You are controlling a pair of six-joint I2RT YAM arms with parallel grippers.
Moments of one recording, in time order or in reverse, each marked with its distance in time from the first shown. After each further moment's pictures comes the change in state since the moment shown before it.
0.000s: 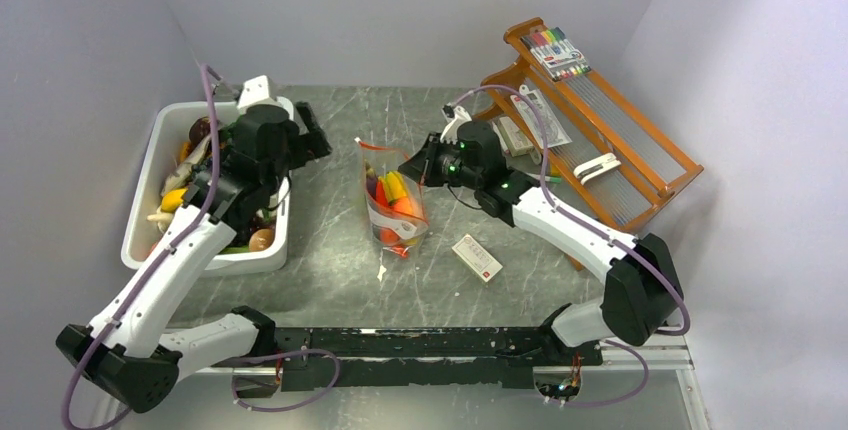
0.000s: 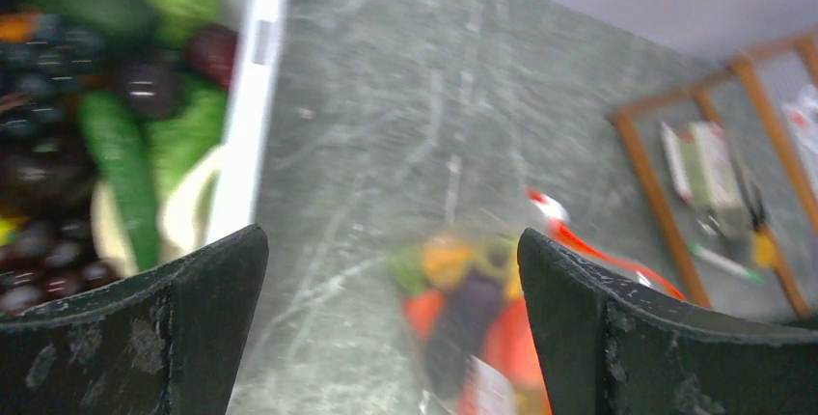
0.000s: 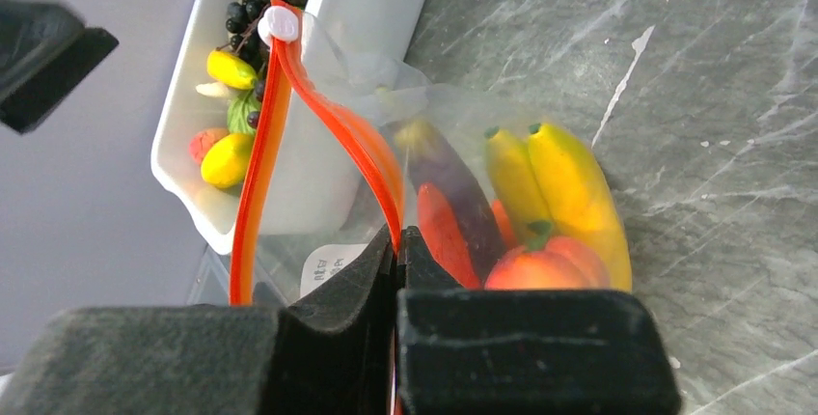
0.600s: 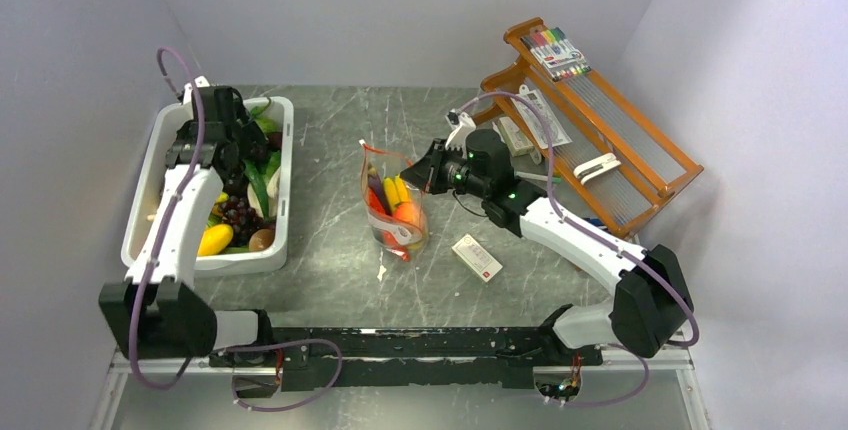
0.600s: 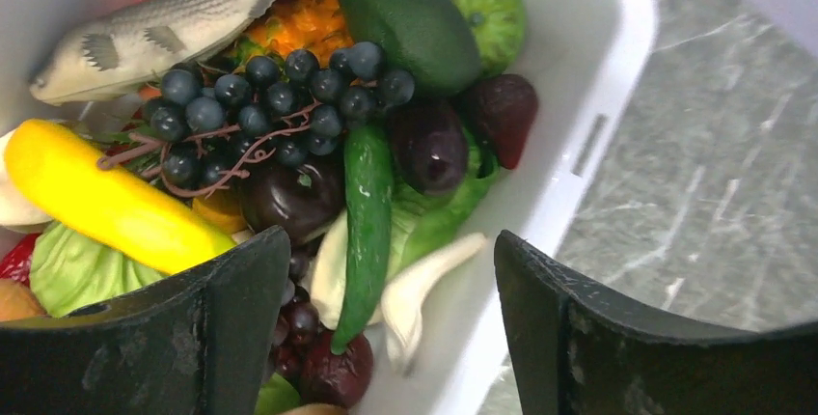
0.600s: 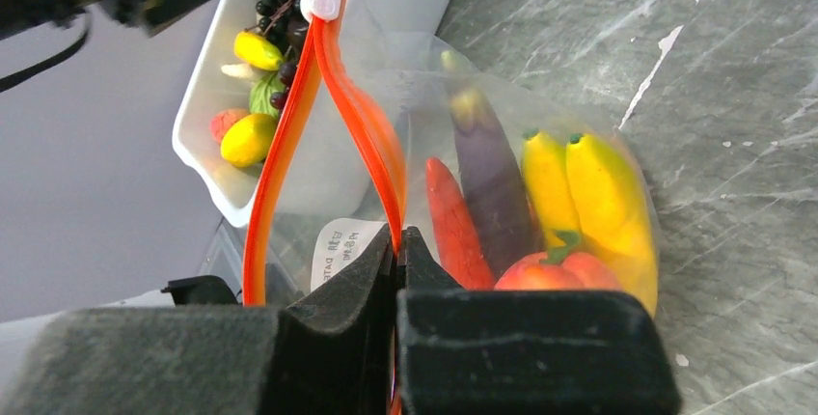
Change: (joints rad) left arm 0.541 0.176 -0.012 -0.017 0.087 0.070; right arm 0.000 -0.073 -0.092 0.069 -0.043 -0.013
